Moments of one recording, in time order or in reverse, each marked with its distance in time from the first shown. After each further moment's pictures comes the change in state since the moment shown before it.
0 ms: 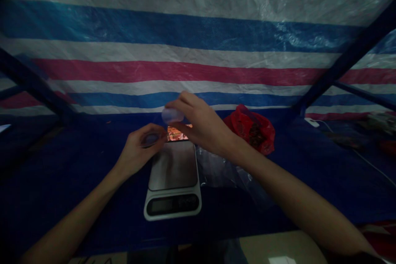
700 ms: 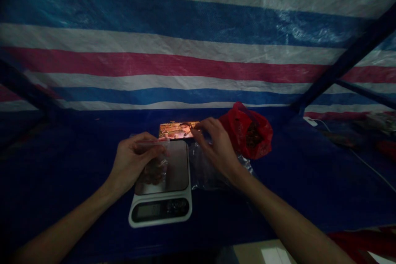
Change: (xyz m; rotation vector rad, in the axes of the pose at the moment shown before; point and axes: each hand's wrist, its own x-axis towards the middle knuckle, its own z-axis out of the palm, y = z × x) left_hand -0.018 0.010 0.033 -0.425 -0.005 -0.309; right_hand -0.087 0.034 0.033 0.073 0.193 0.413
